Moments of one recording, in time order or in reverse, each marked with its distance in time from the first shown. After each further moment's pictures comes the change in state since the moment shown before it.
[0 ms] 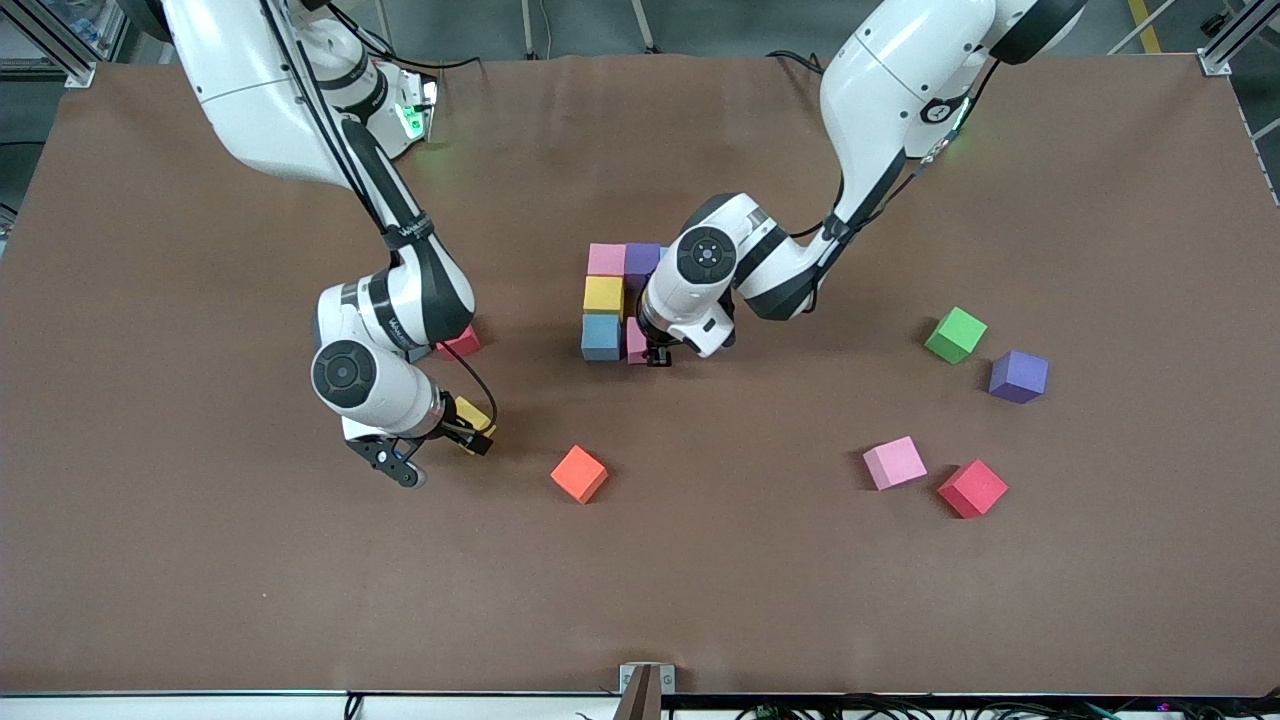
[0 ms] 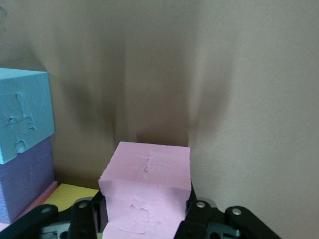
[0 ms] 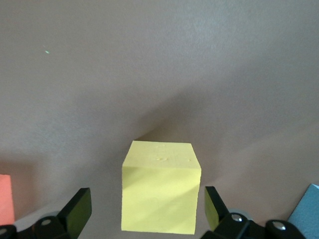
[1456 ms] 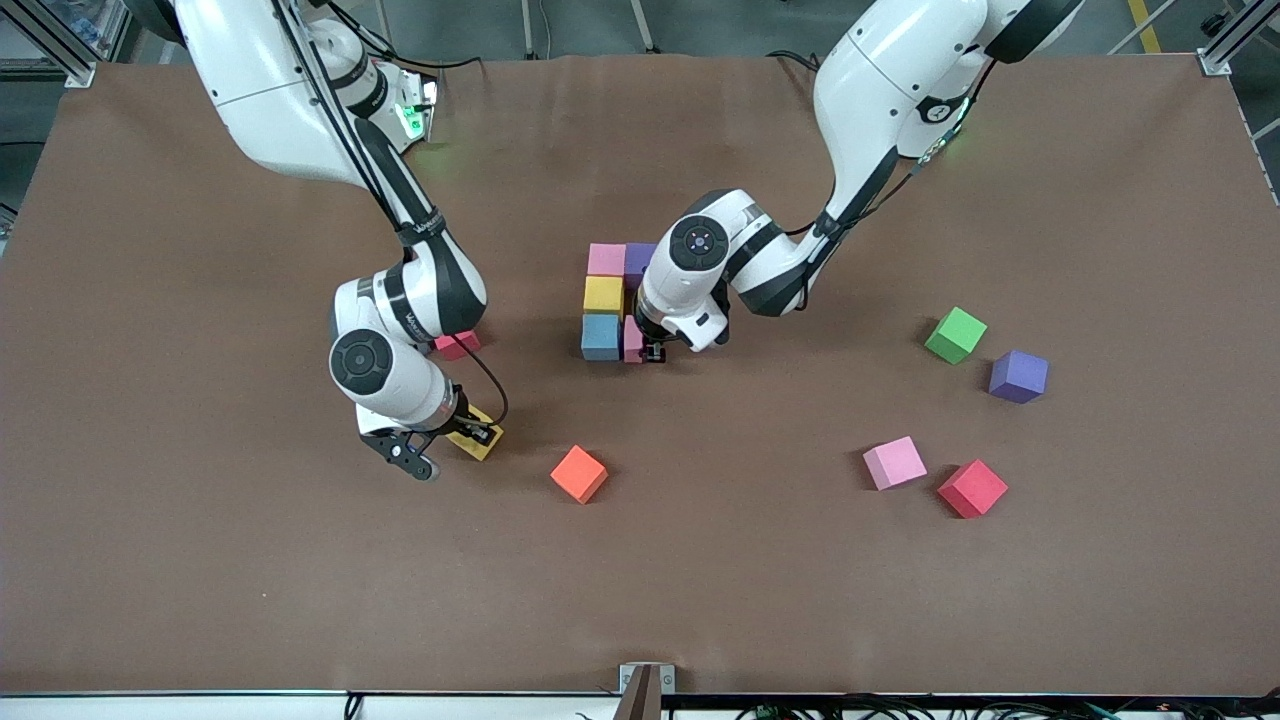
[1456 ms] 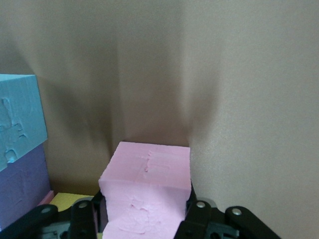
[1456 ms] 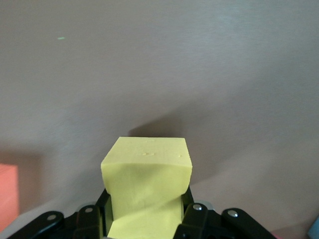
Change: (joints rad) left arm -0.014 0.001 0.004 -0.023 0.060 0.052 -0.001; right arm 0.032 -0.003 0.008 -0.027 0.000 0.083 -0.009
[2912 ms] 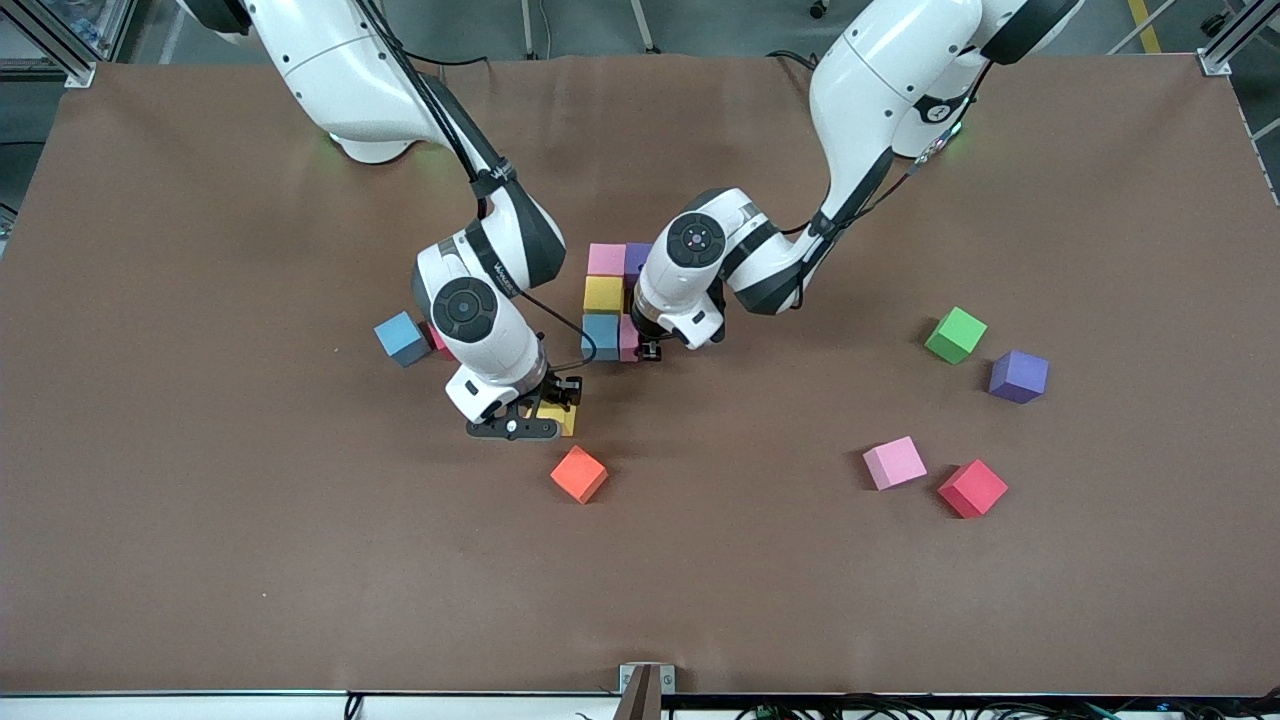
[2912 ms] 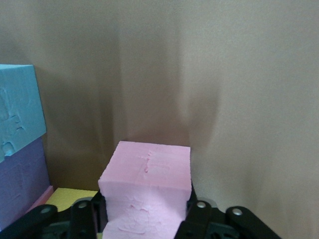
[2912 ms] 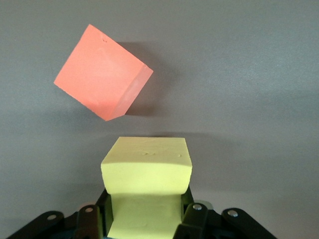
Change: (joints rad) left arm -0.011 0.008 0.001 -0.001 0.000 0.023 -0.007; right arm 0.172 0.000 -0.004 0.064 -0.001 -0.004 -0.325
